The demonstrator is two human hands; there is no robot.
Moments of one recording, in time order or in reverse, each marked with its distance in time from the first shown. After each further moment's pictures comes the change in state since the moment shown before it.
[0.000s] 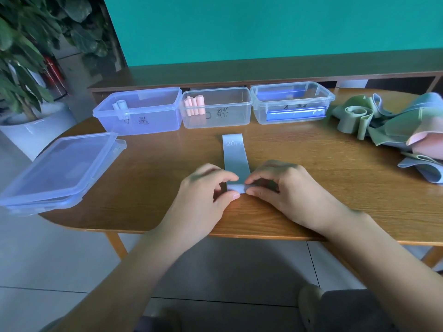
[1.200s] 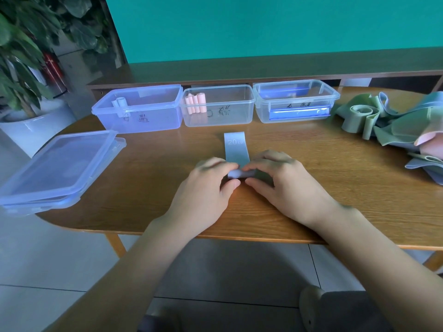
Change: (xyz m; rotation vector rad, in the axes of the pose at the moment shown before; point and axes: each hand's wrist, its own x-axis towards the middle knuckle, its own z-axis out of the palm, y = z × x) left_hand 0.021 -0.008 0.011 0.072 -0.043 -0.012; right_hand 0.013 0.008 0.014 -0.160 0.079 -0.016
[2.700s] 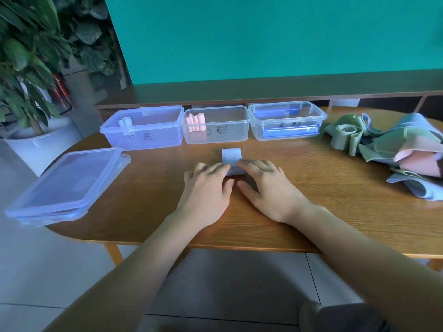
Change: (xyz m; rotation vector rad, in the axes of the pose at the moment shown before) left_hand 0.026 -0.001 0.011 0.251 0.029 -0.027; right_hand 0.021 -0.002 0.003 -0.104 -0.180 0.185
